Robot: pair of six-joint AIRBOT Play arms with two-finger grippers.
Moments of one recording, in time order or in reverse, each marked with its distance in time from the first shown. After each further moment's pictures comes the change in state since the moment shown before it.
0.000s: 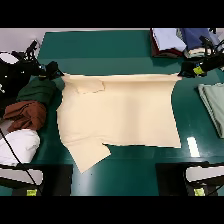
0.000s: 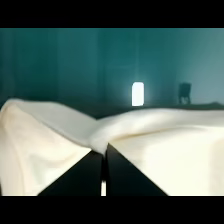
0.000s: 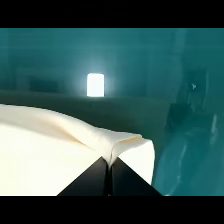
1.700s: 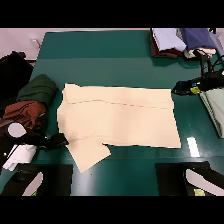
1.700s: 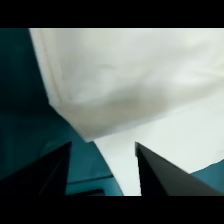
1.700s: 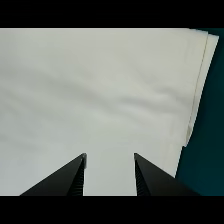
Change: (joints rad) left arm -0.131 0.888 -1.093 0.239 -0.153 -0.325; right arm 0.126 0.435 -0.454 -0.058 -0.052 -0.005
